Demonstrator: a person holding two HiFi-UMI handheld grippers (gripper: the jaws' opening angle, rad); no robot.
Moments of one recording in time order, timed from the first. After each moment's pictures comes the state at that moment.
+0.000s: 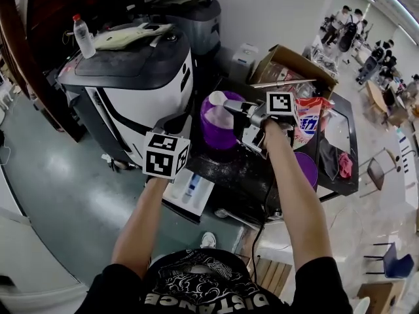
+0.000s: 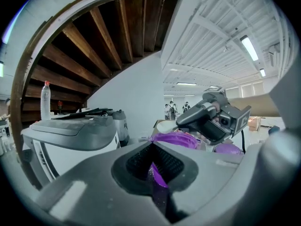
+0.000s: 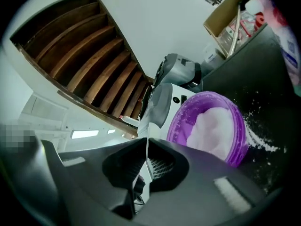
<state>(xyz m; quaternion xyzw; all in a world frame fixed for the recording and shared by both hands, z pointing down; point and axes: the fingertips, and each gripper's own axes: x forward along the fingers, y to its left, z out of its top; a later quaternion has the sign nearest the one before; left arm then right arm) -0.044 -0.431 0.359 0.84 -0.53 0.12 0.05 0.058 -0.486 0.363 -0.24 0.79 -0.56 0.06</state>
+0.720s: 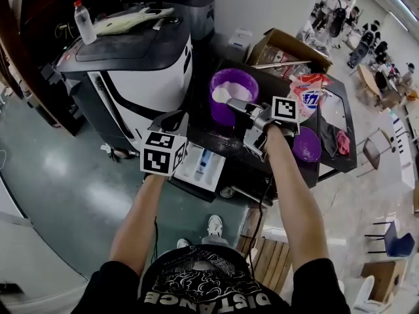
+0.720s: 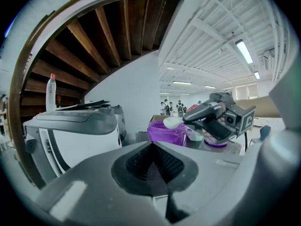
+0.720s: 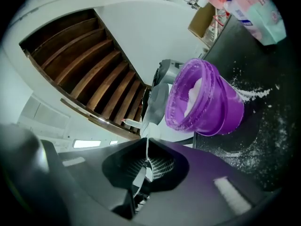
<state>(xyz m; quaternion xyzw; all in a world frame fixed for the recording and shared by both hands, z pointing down) -0.085 -0.370 0.393 0.85 -0.50 0.13 0.06 0.037 -0.408 0.388 -0.26 0.76 -0.58 0.13</state>
